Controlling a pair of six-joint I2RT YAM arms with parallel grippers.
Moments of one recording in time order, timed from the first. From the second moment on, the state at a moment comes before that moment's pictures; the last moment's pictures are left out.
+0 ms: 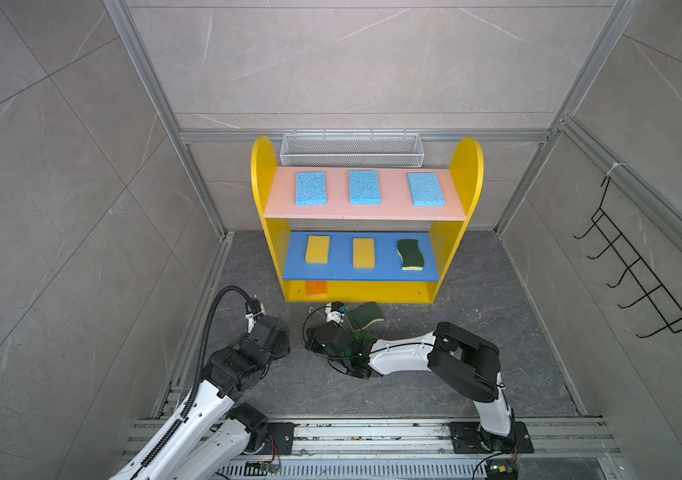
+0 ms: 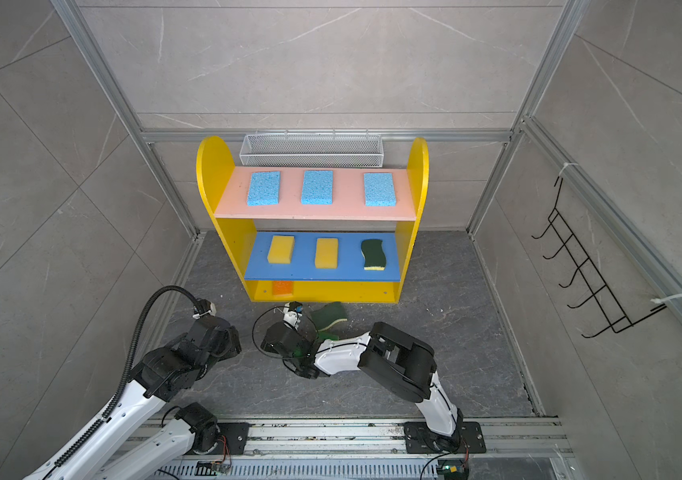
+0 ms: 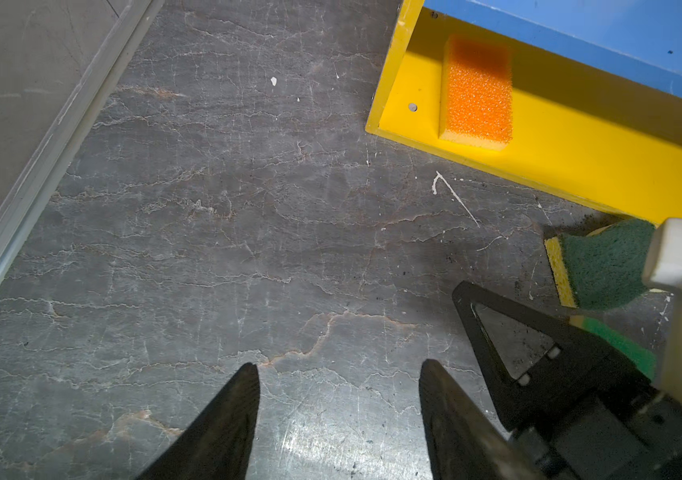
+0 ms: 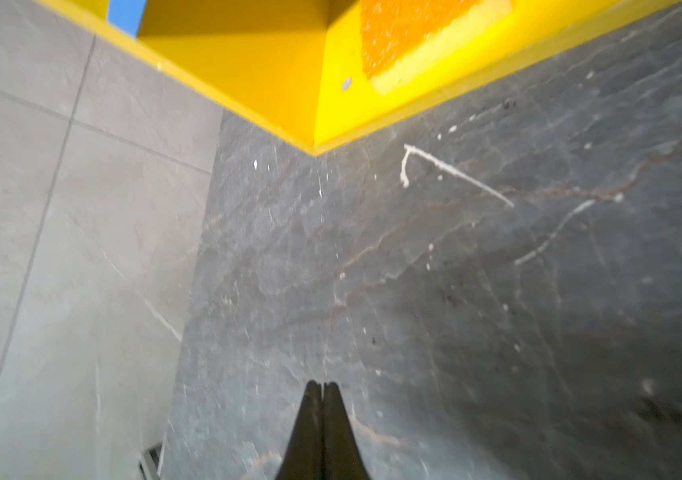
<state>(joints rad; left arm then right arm) -0.58 0.72 0.73 -0.96 -0.44 -0.71 1.14 2.07 1.19 0.36 0.30 1.16</state>
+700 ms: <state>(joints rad) -0.56 0.77 0.72 -0.90 -0.44 -0.71 1.07 2.23 1.21 0.56 0.37 1.24</state>
